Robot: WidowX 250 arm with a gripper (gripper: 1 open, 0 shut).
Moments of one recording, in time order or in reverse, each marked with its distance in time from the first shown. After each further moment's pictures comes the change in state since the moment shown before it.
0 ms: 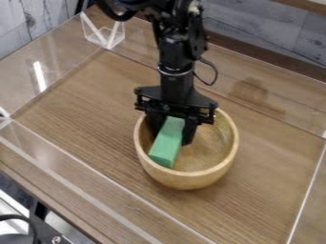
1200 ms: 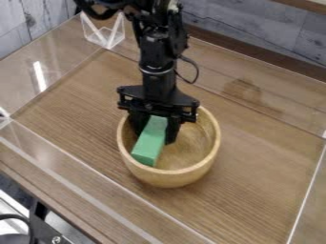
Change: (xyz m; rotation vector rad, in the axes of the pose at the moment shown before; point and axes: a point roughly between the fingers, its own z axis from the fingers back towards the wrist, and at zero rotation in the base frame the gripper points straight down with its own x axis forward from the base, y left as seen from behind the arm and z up) arm -0.006 0.020 -0.002 0.014 0.012 0.017
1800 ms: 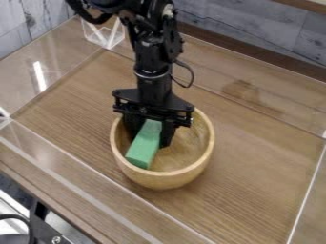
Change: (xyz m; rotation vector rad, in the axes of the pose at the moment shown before) arm -0.003 0.005 -0.001 0.004 -0.001 -0.008
